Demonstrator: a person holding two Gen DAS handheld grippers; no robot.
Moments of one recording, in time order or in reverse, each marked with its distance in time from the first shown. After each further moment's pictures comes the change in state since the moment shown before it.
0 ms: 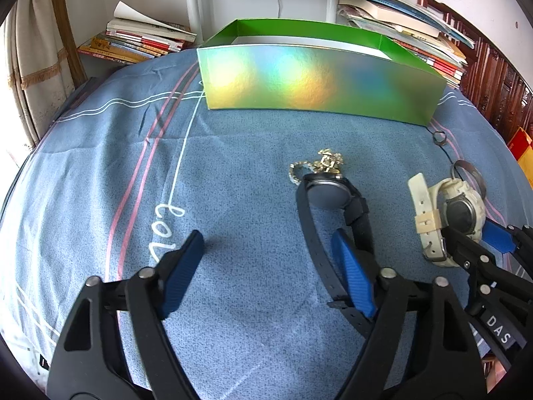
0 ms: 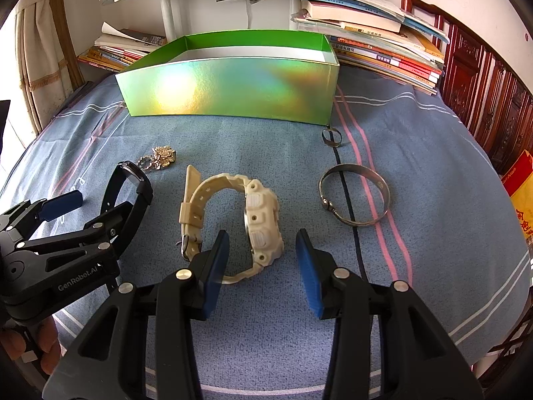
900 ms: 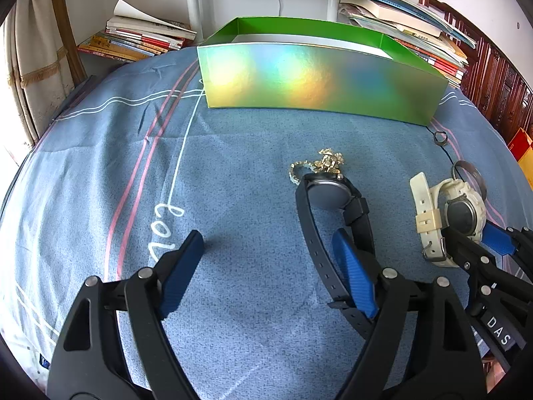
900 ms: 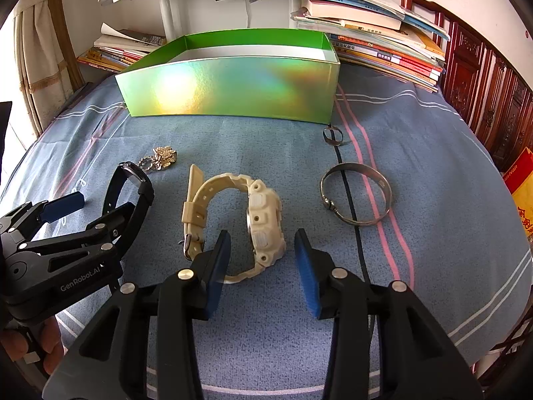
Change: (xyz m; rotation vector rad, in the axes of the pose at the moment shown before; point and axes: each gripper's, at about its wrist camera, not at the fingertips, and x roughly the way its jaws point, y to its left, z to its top) left arm 0.002 0.000 0.001 -0.005 0.010 0.011; right arm 0.001 -0.002 0.000 0.014 0.011 0.009
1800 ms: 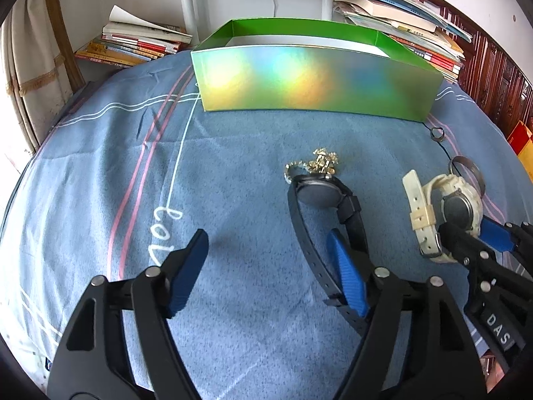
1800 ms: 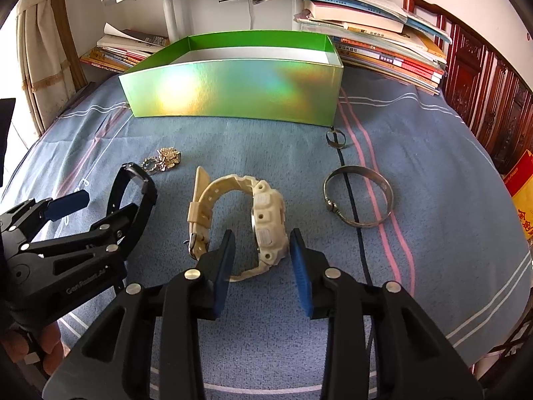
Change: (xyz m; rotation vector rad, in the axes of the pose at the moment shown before) left arm -0.002 -0.004 0.001 0.025 -0.003 0.005; right arm -0.002 0.003 0.000 -0.010 -0.002 0.006
